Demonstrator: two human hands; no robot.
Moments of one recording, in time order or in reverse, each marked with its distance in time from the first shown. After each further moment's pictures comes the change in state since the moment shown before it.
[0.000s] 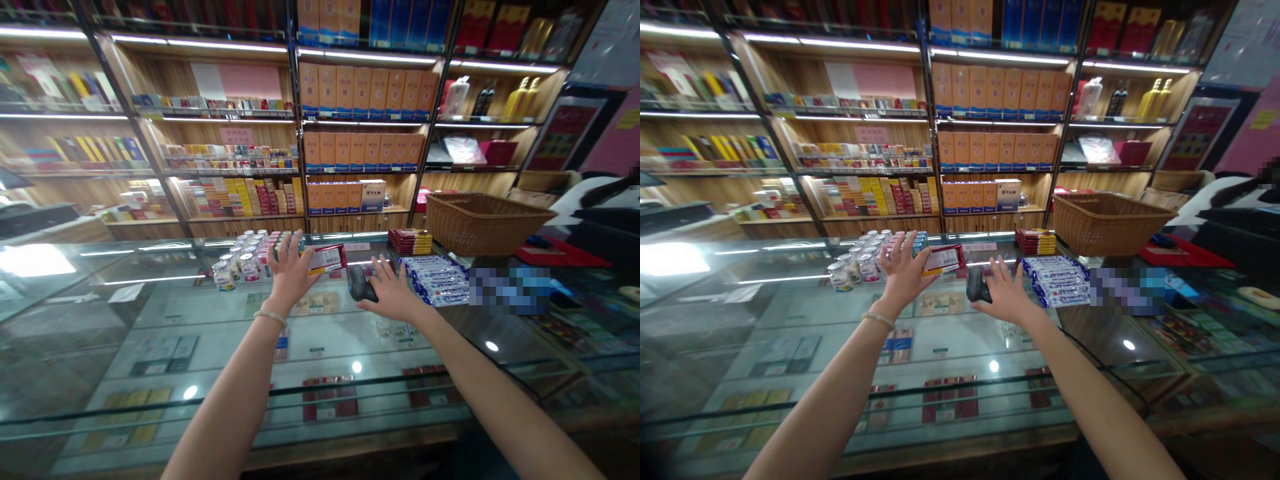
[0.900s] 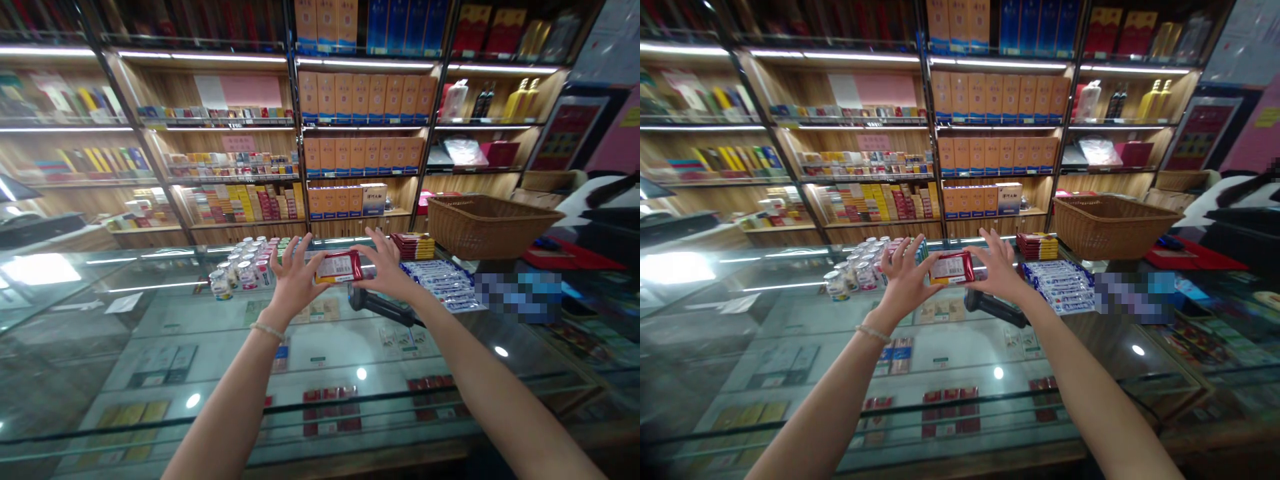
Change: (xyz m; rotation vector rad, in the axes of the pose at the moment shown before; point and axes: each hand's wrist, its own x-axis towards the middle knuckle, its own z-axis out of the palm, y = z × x) left_hand 0.006 0.013 -0.017 -0.036 0.024 0.103; right_hand 0.048 0.014 -0.030 0.254 0.341 -0.112
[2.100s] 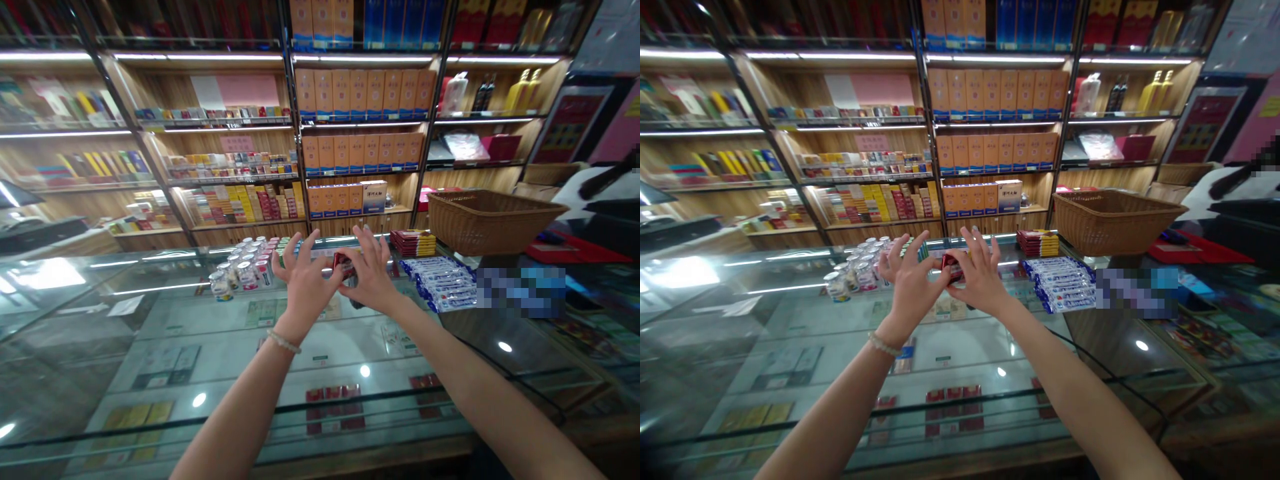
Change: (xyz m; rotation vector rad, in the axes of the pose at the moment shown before) left_hand 0.011 0.053 -0.019 -0.151 0.194 -0.168; right_hand -0.005 -0.050 0.017 -0.132 0.252 -0.076
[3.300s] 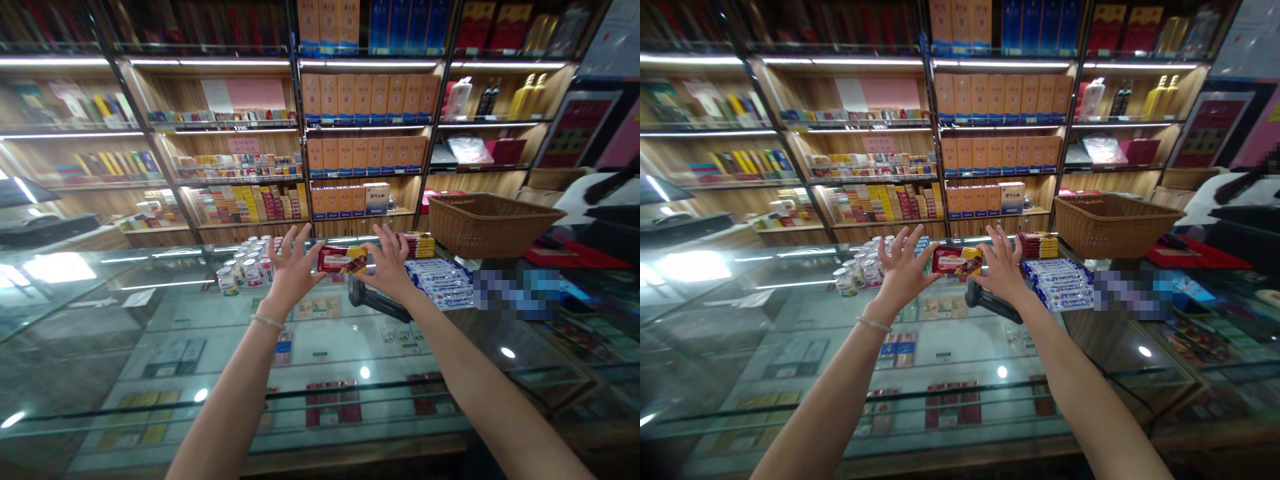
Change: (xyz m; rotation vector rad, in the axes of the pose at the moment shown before) left_hand 0.010 -0.050 -0.005 0.202 -0.171 0.209; right_hand -0.009 0.059 0.008 -0.076 0.097 -0.008
